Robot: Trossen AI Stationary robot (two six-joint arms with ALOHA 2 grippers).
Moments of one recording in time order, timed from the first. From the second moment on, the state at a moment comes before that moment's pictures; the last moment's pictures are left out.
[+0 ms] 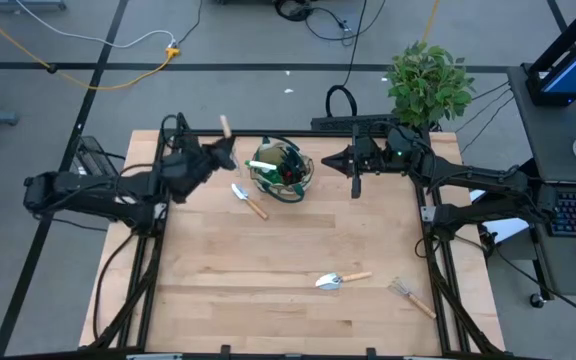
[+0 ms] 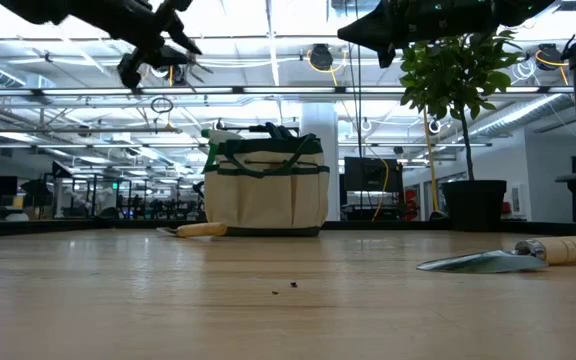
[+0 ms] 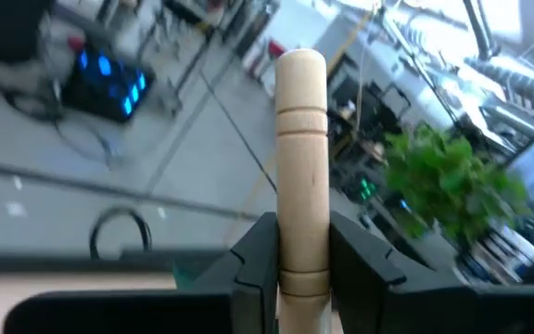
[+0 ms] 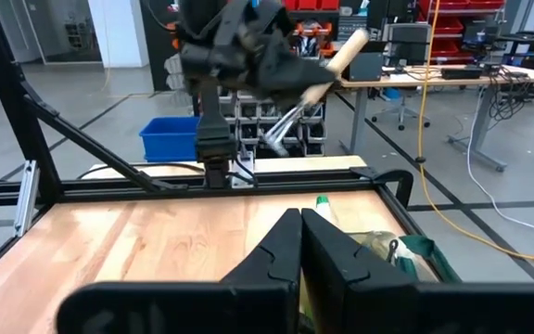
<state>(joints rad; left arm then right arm) 0.15 0.96 0.62 0.35 -0.77 -0.66 -0.38 1.11 0.79 0.25 -0.34 -0.01</state>
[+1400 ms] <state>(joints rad) 0.36 1.59 0.97 0.34 -0.66 -0.45 -0.38 1.11 0.79 0.23 -0.34 0.01</state>
